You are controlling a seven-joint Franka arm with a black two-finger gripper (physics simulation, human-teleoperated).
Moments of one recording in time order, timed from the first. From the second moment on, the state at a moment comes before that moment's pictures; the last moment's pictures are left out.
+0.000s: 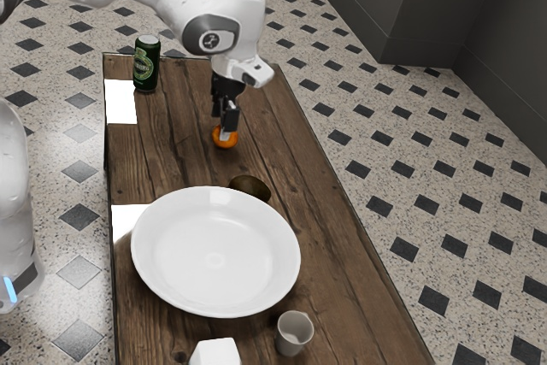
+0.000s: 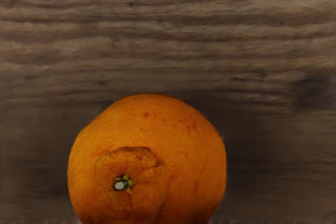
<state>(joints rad) 0.12 -0.27 0.17 -2.31 0.06 2.04 0.23</state>
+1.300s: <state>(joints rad) 0.12 -0.19 0.19 -2.31 0.01 2.14 0.25</state>
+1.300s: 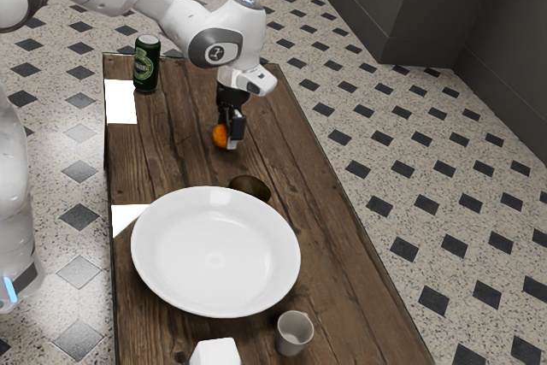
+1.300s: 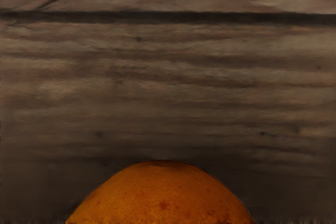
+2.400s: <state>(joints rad) 0.12 -0.21 0.10 -2.11 -0.01 2.03 0.27</state>
